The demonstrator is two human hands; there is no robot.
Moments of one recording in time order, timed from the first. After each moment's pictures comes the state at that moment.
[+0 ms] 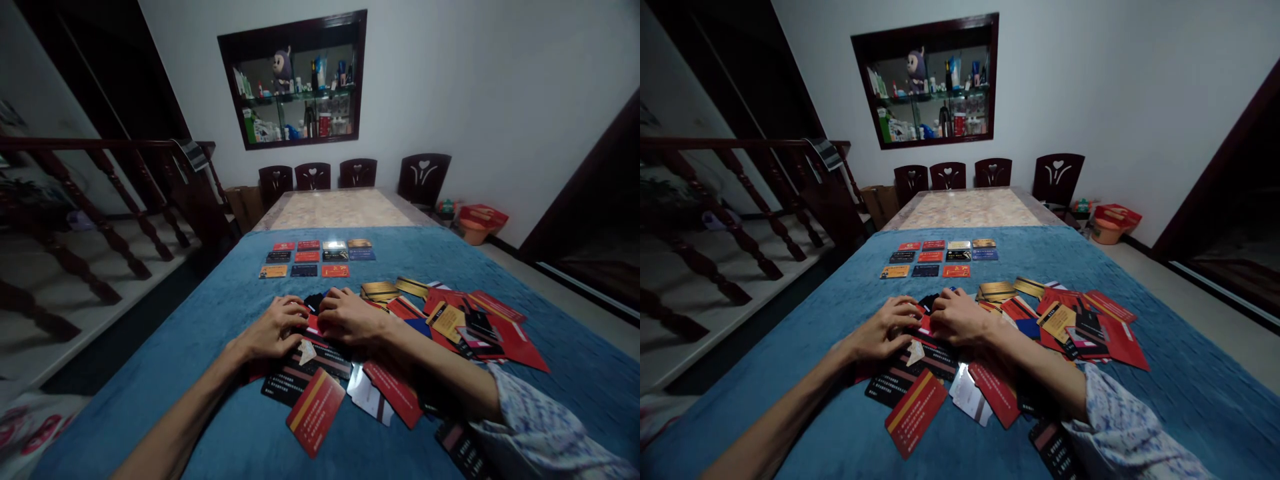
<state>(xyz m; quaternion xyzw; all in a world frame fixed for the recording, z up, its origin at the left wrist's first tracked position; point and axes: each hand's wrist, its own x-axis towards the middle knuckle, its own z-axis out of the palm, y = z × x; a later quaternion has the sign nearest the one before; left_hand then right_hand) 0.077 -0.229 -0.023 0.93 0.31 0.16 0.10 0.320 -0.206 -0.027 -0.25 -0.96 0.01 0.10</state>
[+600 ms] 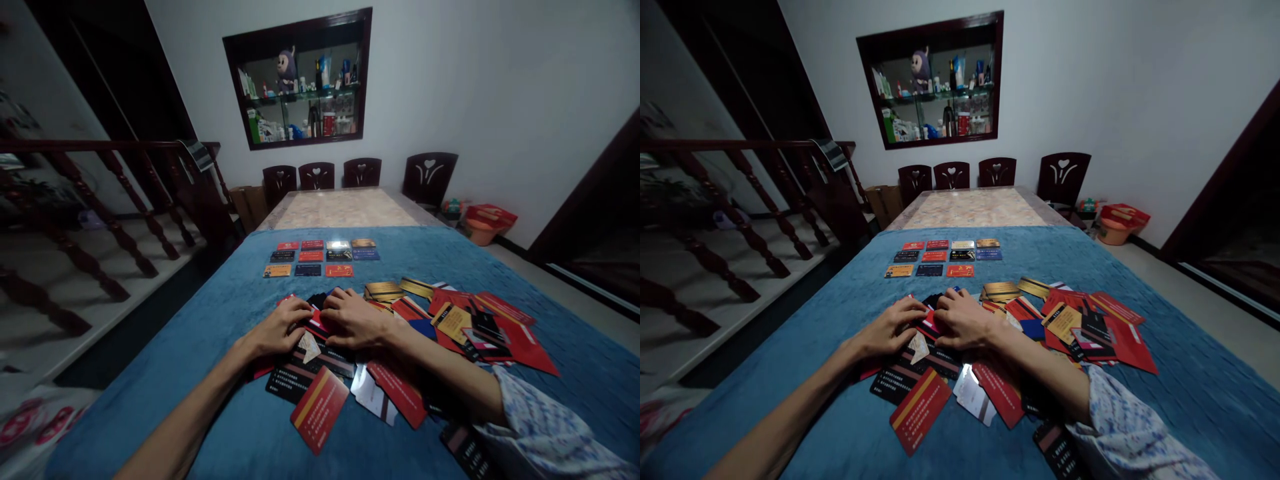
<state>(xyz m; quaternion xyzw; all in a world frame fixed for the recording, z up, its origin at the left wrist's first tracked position) 0.081 -0.229 -0.029 0.92 0.33 0.19 0.13 0.318 -0.210 -0.027 -0.26 -0.96 -0.01 0.09</state>
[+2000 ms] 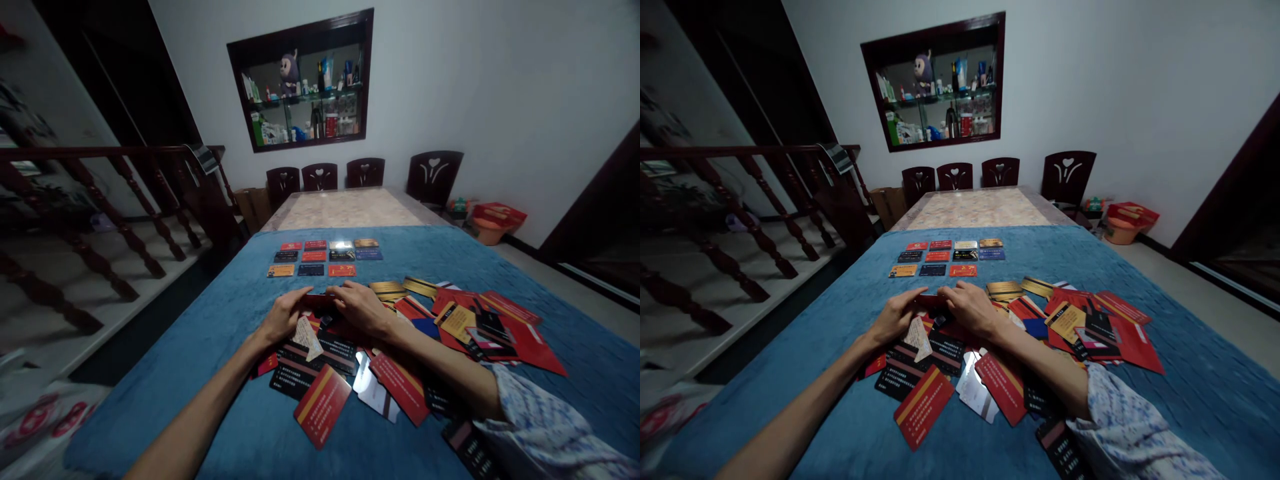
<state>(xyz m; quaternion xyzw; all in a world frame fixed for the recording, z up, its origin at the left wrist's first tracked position) 0.076 -0.198 -0.065 0.85 0.41 0.33 0.09 0.319 -0.187 -0.062 -0.36 -0.89 -0.08 0.26</state>
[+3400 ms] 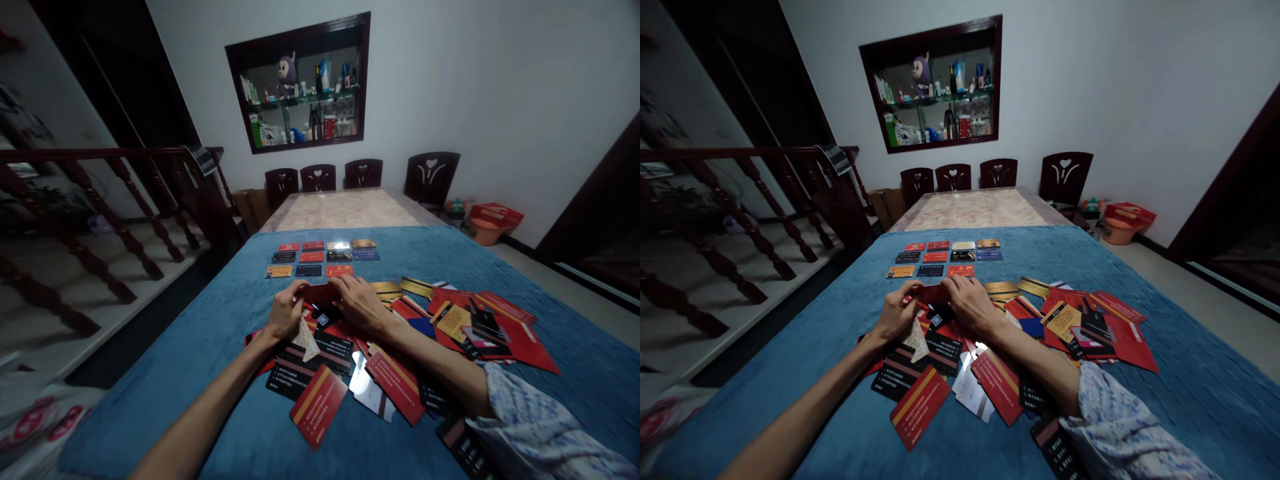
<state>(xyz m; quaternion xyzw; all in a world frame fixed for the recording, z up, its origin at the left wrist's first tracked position) 0.103 -0.198 -0.057 0.78 0.45 0.43 0.08 0.320 -0.186 -0.058 -0.39 -0.86 -0.17 0.27</state>
